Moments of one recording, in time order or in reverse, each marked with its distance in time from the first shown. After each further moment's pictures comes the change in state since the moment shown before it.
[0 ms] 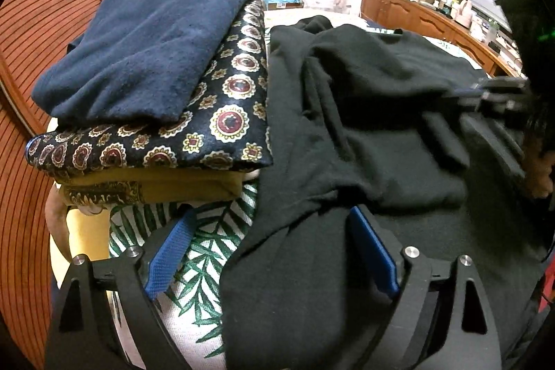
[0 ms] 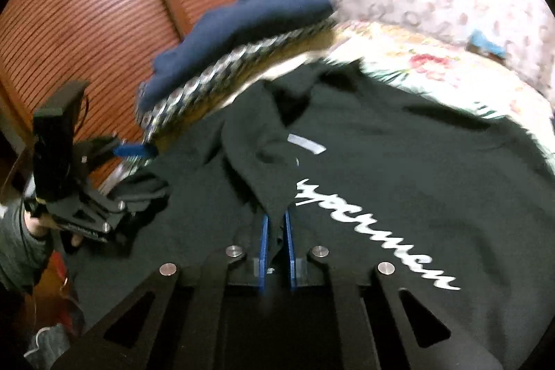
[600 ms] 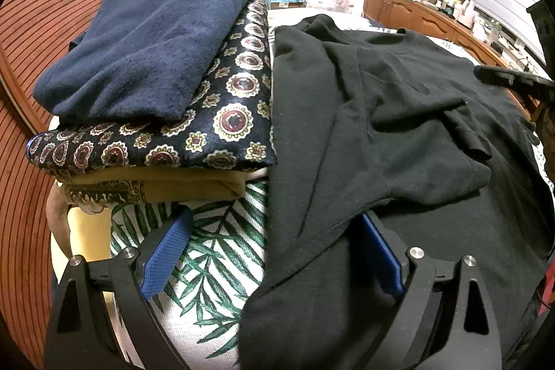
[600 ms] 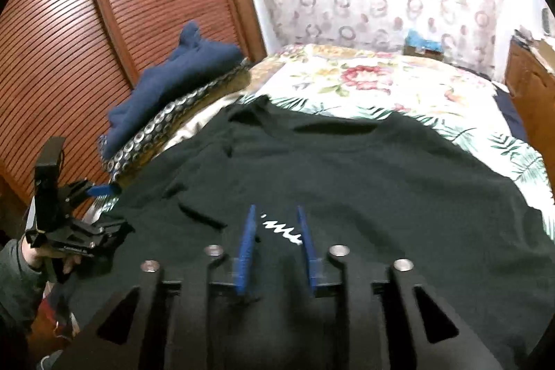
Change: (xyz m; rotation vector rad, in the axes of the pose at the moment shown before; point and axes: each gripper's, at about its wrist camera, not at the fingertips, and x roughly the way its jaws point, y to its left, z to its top) left arm 0.002 0.002 0.002 -0.006 0.004 0.006; right arm -0.054 -0.015 -0.018 0.128 -0.094 -0.171
